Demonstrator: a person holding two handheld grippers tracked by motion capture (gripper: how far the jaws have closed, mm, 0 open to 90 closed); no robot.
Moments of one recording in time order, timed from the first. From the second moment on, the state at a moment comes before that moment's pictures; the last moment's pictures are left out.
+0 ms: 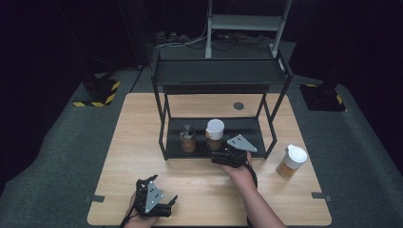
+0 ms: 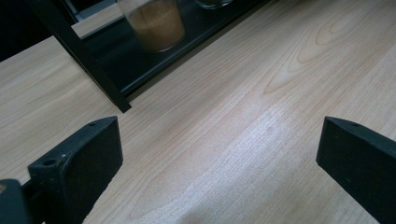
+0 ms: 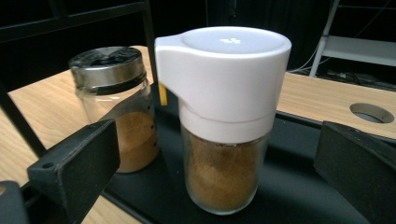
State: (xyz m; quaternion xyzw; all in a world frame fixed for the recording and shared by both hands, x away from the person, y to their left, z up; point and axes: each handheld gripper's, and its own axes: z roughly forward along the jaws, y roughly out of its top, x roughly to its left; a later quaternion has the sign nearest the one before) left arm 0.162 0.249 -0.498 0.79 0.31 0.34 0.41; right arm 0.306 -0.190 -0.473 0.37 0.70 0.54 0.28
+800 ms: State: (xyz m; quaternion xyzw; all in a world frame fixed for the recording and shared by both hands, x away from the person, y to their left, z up) left arm 0.163 0.247 -0.497 0.79 0.31 0.34 0.40; right arm 0.258 -0.216 -0.467 0.36 0.70 0.54 0.30
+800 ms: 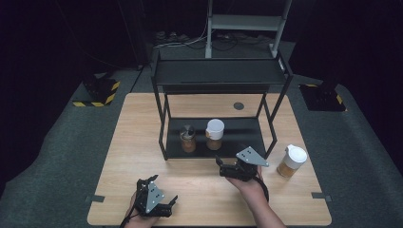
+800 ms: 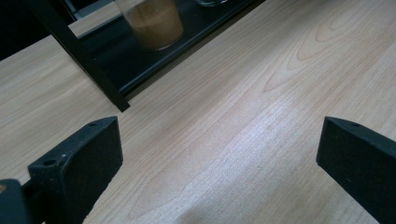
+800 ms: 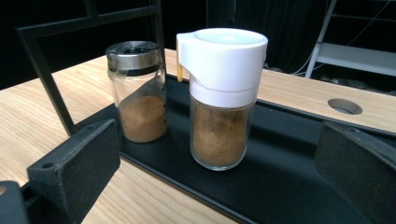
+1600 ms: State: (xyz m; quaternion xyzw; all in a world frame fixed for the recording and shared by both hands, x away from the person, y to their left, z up) left arm 0.162 0.245 -0.498 0.79 0.30 0.34 0.40; right arm 0.210 -0.246 -0.475 0.35 0.72 0.51 0.33
